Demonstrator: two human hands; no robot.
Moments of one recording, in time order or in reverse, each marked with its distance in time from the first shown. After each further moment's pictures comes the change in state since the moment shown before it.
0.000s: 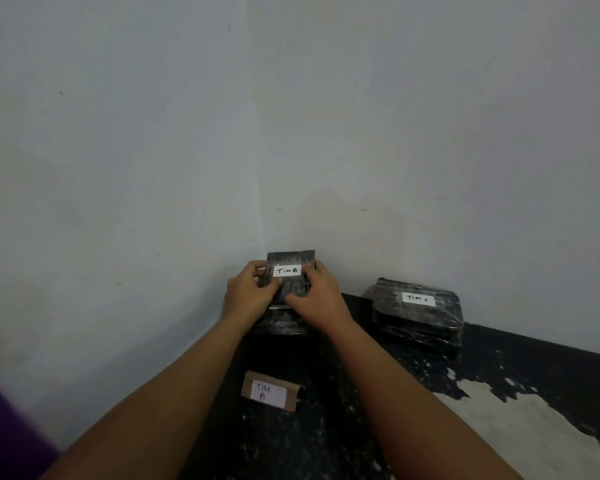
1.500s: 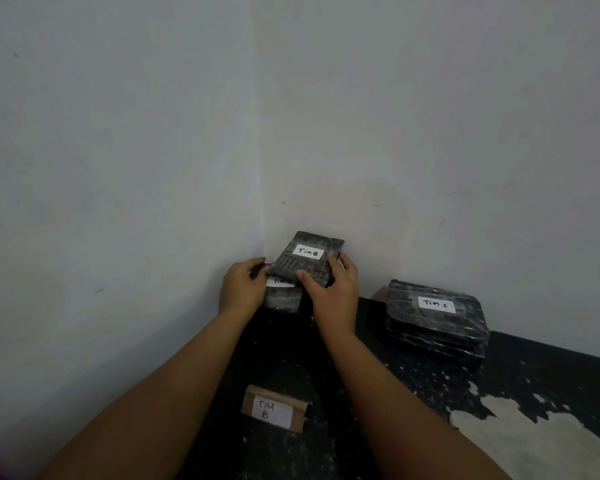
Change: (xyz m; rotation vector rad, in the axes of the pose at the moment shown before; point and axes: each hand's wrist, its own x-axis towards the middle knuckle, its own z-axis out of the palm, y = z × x) left_hand 0.057 -0.032 0.012 -0.026 0.090 0.003; right_hand 0.037 0.037 0.040 0.384 0.451 0.051
